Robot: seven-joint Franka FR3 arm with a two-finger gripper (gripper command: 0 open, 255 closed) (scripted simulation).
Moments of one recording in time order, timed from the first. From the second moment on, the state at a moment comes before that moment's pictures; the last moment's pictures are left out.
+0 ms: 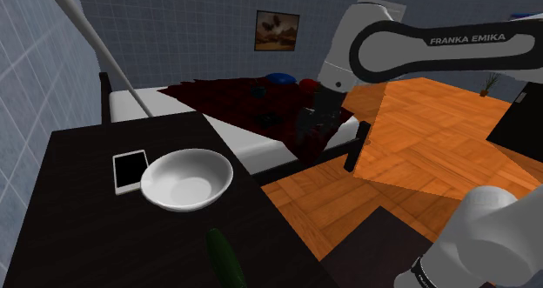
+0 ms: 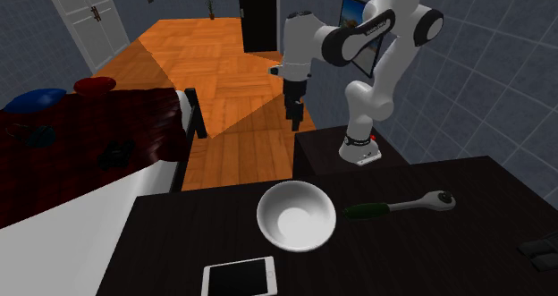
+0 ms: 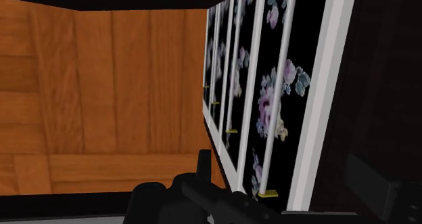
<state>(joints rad) 0.13 -0.50 0.14 -2.33 0.21 1.95 0.25</state>
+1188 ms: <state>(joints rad) 0.30 -0.08 0.25 -2.09 0.56 2.29 0.20</state>
